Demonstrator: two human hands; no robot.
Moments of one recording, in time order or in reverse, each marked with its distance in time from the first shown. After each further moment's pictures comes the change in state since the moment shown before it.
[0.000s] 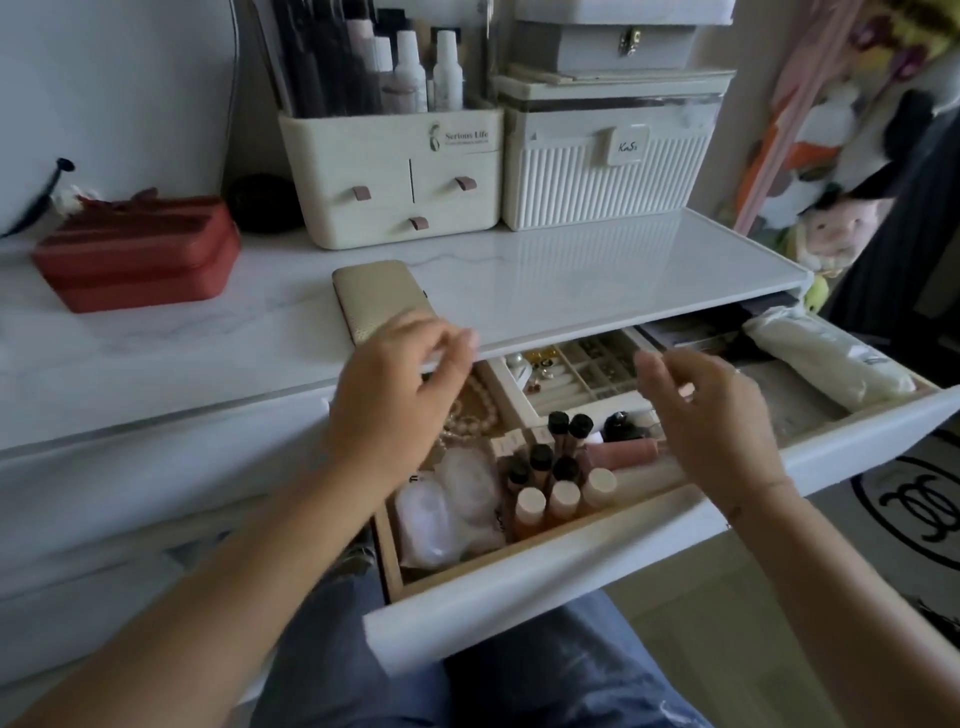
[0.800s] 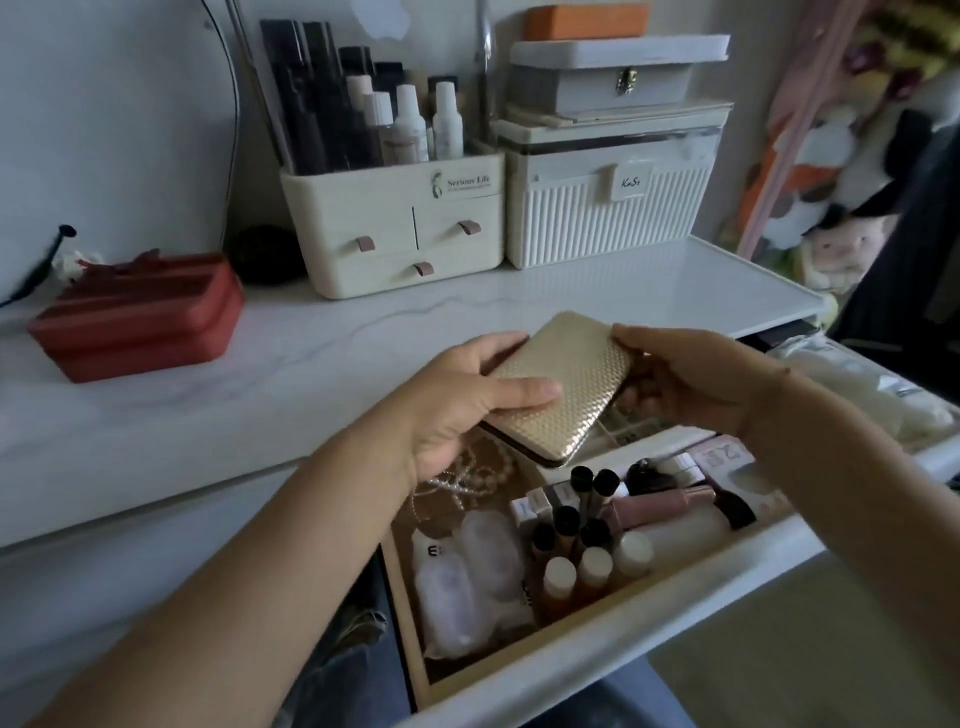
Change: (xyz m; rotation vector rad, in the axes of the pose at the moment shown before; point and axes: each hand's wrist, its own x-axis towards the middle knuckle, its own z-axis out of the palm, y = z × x) left_hand 0.065 0.001 0.015 -0.967 -0.519 -0.844; right_hand 0.094 -0.015 0.006 0.980 -0.717 0.606
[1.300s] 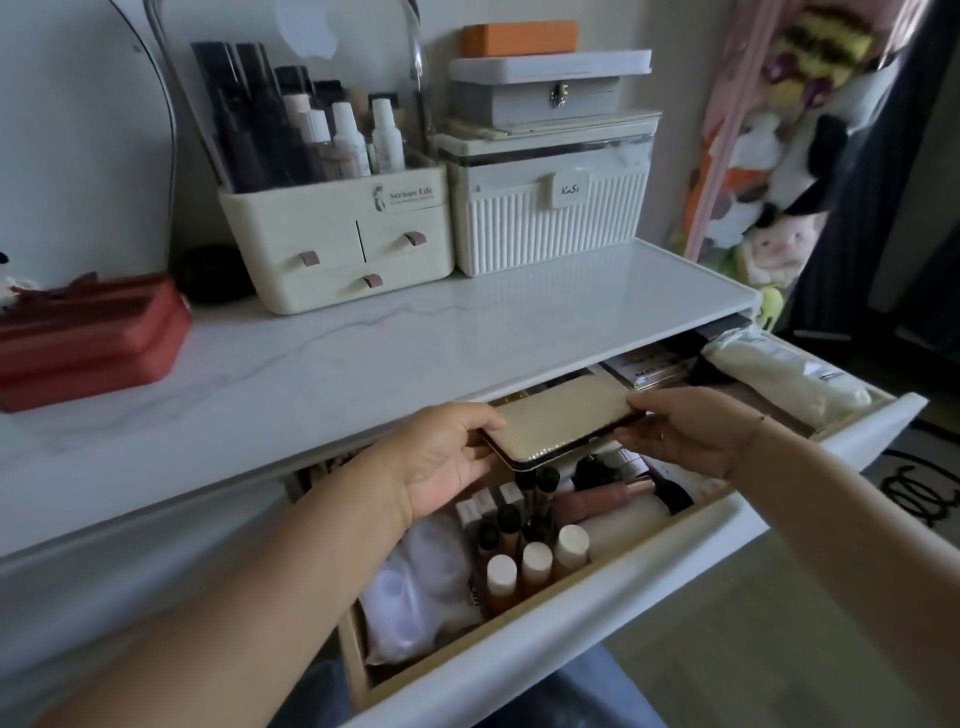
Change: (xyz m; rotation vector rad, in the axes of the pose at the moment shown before) left_hand 0.020 -0.038 0.033 -0.263 0.059 -0.190; right_hand -0.013 0.051 -0.056 0.207 0.244 0.078
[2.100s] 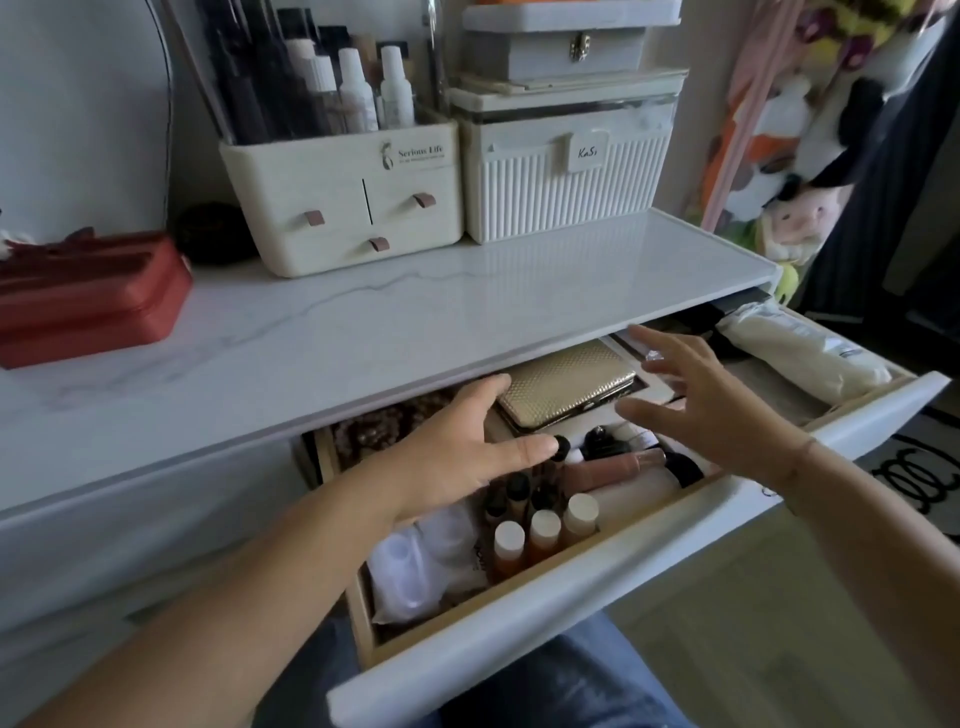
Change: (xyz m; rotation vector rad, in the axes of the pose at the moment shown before) left_hand -0.024 -0.017 -0.017 0.932 -0.121 0.255; right_hand -0.029 0.014 -0.004 -1.053 0.052 -0.613
